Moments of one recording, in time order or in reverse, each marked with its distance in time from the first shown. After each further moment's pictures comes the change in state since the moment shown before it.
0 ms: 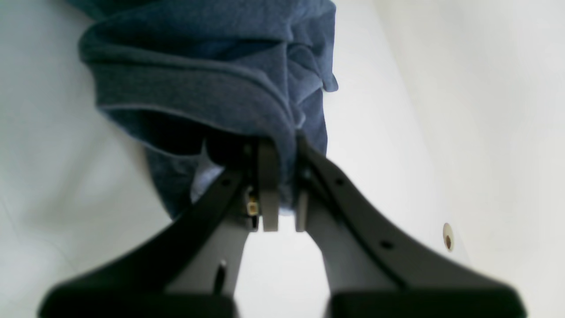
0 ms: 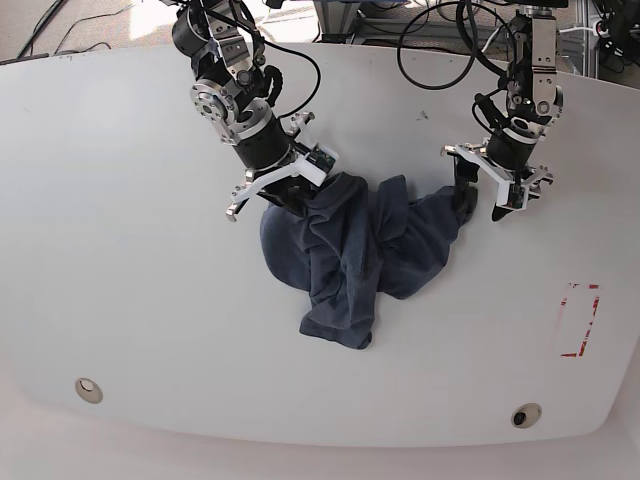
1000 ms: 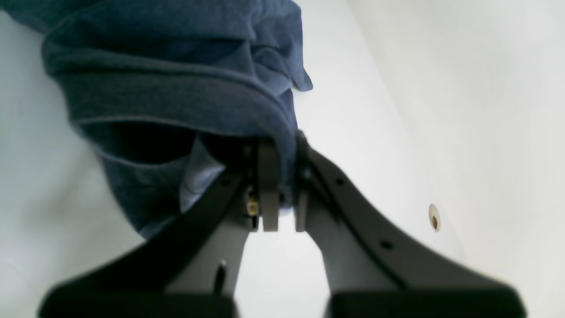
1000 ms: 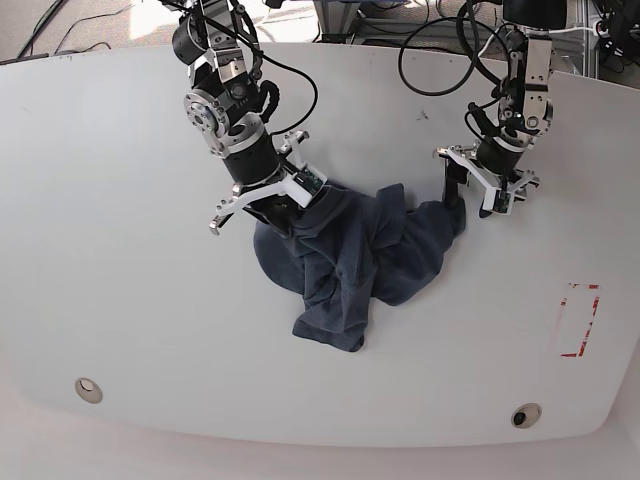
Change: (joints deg) left arm -6.1 -1.2 5.4 -11.5 -0.2 -0.1 -1.5; right arm 1.7 -2.8 4.0 0.0 0.2 0.2 0.0
